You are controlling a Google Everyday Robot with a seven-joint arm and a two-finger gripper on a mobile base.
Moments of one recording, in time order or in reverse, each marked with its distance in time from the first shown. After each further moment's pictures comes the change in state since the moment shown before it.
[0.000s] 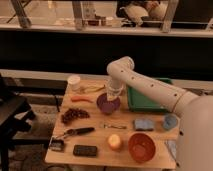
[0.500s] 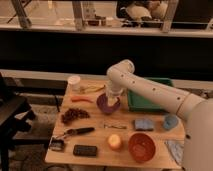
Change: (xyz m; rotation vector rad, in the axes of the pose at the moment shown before) arm 0.003 0.006 0.002 0.069 -0.001 -0.020
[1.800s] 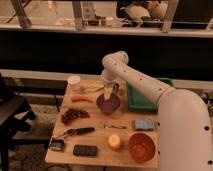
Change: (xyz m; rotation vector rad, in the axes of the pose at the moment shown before) arm -0.021 -0.088 0.017 0.034 -0.058 -0.110
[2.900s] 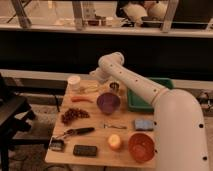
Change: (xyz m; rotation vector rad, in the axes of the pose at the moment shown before) arm -0.038 -0.050 0.013 0.163 -0.062 -0.252
